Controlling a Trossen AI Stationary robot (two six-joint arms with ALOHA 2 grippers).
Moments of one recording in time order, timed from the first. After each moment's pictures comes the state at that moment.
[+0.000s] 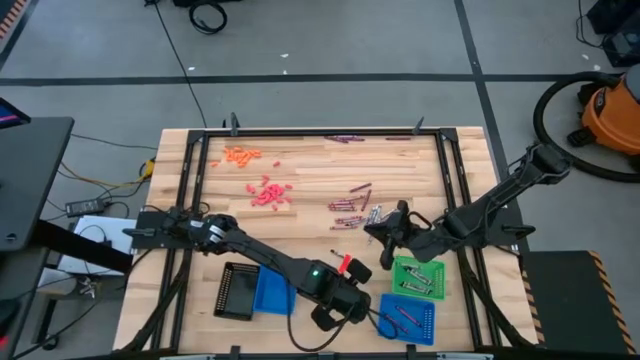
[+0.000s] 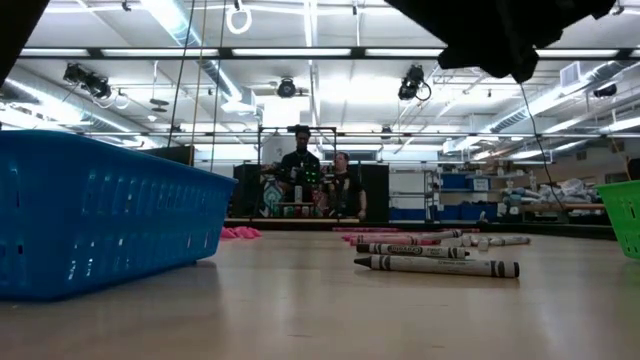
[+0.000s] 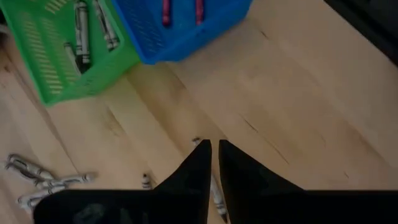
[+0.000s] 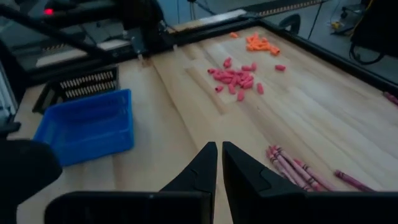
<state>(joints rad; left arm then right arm) -0.45 2.38 2.28 -0.98 -0.21 0.35 0.54 1.22 0.68 -0.05 0.80 0.55</state>
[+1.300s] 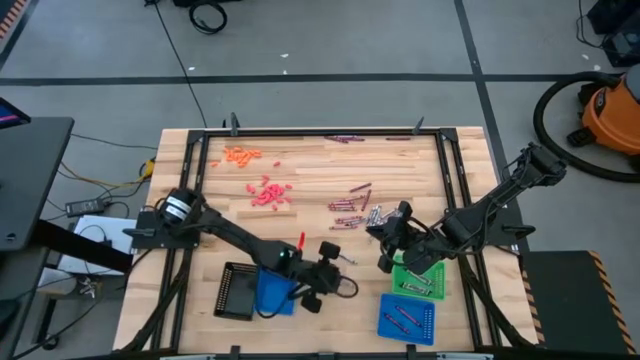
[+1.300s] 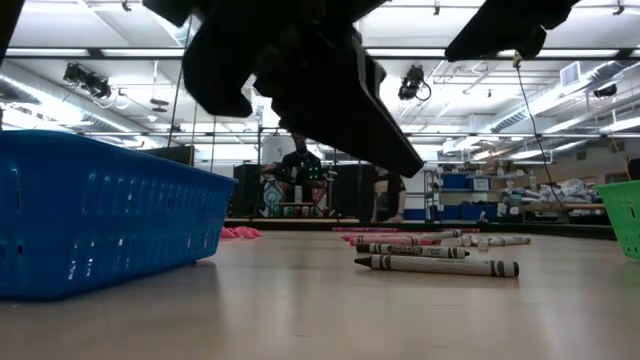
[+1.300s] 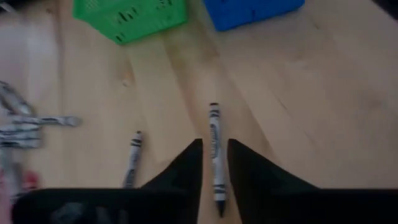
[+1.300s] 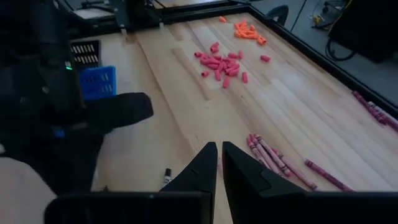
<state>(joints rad) -0.38 2.00 1.28 -0.02 -0.20 0.14 0.58 1.27 0.85 -0.37 0.85 0.63</state>
